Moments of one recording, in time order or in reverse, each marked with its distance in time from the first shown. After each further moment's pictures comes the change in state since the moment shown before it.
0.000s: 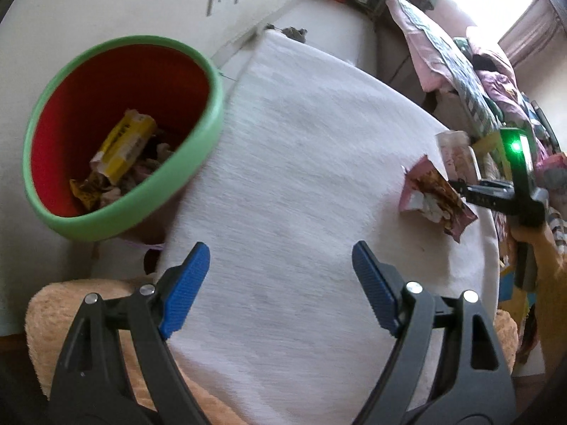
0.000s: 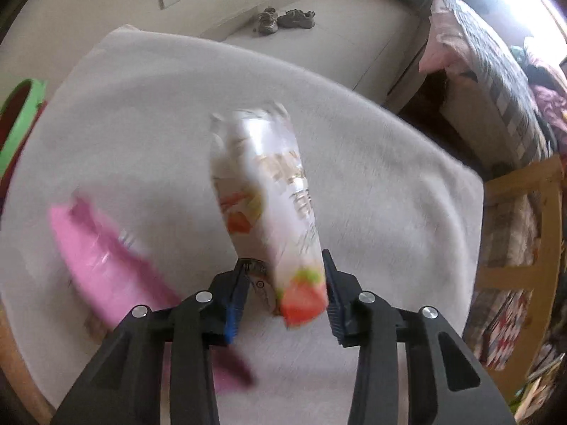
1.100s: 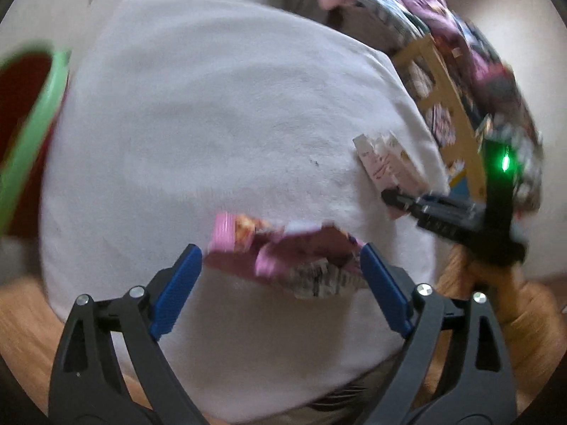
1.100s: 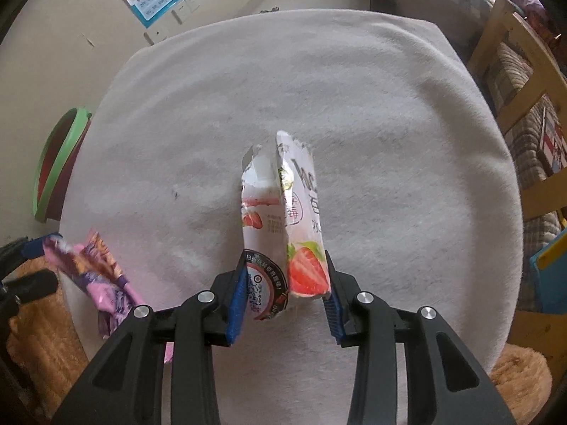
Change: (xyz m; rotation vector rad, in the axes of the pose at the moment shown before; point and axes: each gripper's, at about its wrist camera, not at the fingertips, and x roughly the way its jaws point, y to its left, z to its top) left arm 0.027 -0.083 -0.031 0.183 0.240 -0.247; right arm -0.034 0.009 -0.148 0.326 -0.048 0.191
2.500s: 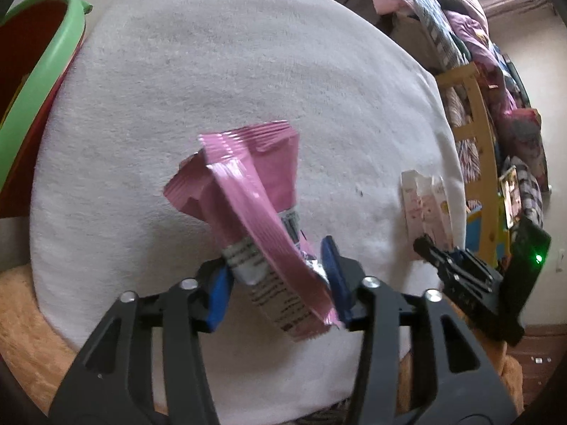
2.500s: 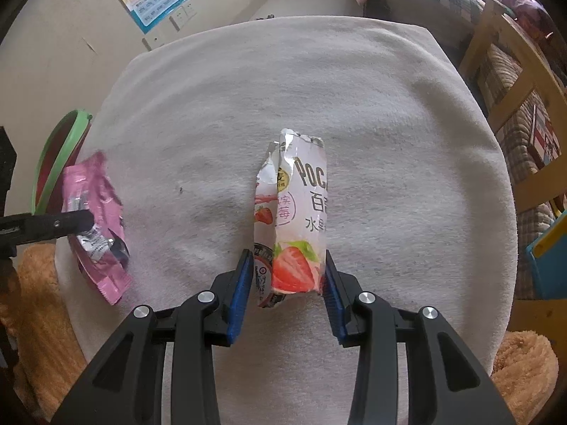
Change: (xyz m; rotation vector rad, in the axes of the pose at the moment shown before) left arm 0.027 0.019 0.025 -0.137 0.035 0.044; right arm -0.010 0.006 -0.008 0.009 -0.049 -0.032
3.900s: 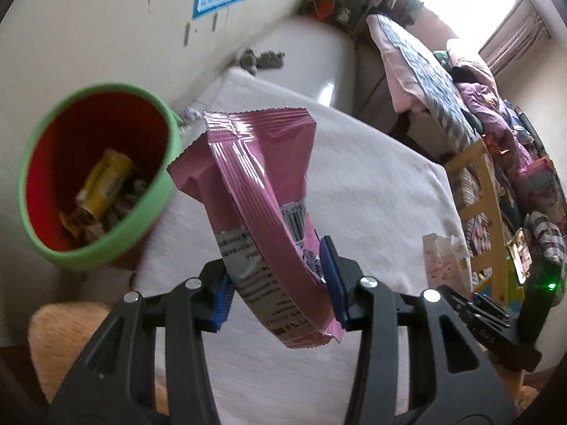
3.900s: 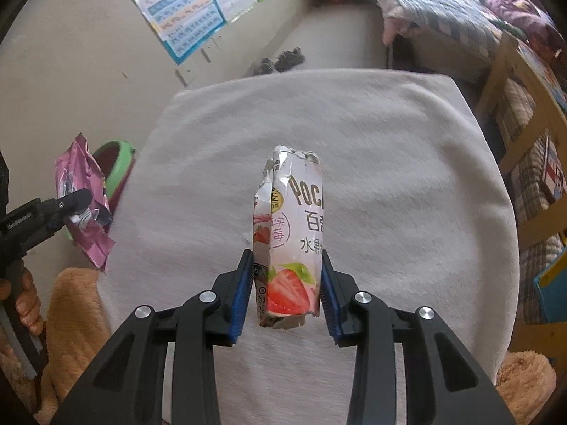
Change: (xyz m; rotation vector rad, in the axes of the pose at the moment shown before) left arm -0.103 0.021 0.003 -0.024 -0.390 0.147; right arm -0.041 0.035 0.030 -0.034 -0.134 0.112
